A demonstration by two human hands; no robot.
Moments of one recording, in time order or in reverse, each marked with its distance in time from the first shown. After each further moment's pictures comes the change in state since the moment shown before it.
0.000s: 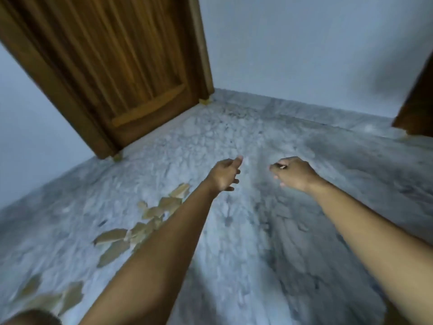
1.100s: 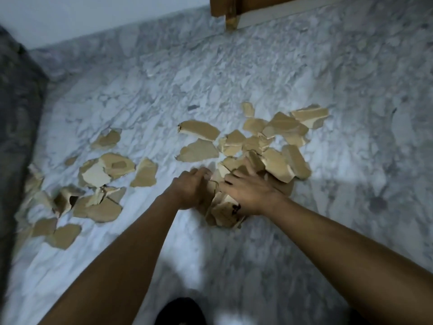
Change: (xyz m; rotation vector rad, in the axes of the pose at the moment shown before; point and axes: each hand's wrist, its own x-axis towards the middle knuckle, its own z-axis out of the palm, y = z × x) left_hand -0.051 -0.488 -0.250 0.740 0.109 -0.391; right_hand 0.050 -0.043 0.541 -1.130 -0.688 -1.298
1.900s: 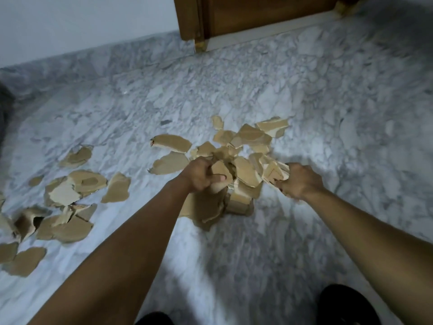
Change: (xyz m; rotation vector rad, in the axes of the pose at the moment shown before) left_hand 0.041 0.100 -0.036 -0.386 0.118 0.216; right_hand -0.131 0.112 0.009 0.608 0.135 1.059
